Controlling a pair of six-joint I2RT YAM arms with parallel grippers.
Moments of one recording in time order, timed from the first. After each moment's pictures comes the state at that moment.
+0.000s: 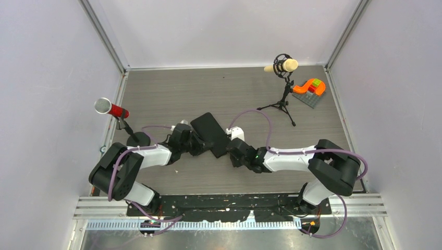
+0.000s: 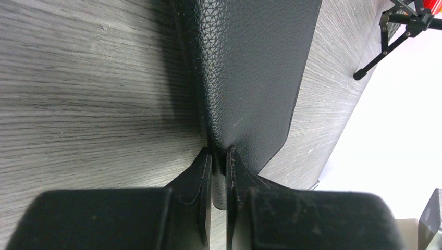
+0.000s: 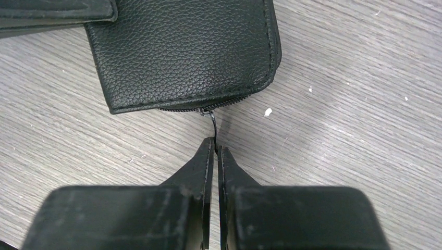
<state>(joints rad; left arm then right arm) -0.51 1.46 0.46 0.28 0.19 -1.18 1.02 1.54 0.68 -0.01 0.32 0.53</state>
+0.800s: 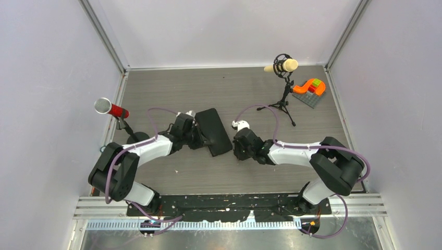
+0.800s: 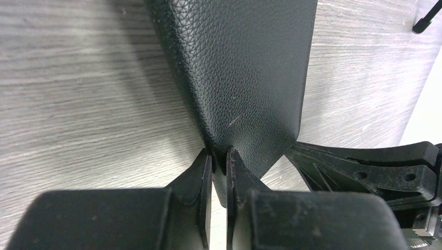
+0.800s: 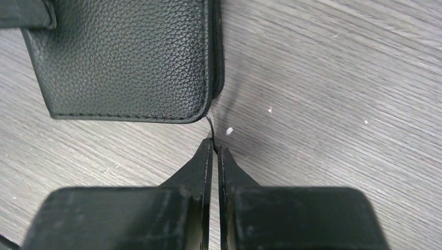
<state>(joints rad) -0.50 1.46 0.62 0.02 0.20 -0.86 0.85 1.53 0.67 0.00 0.16 0.44</state>
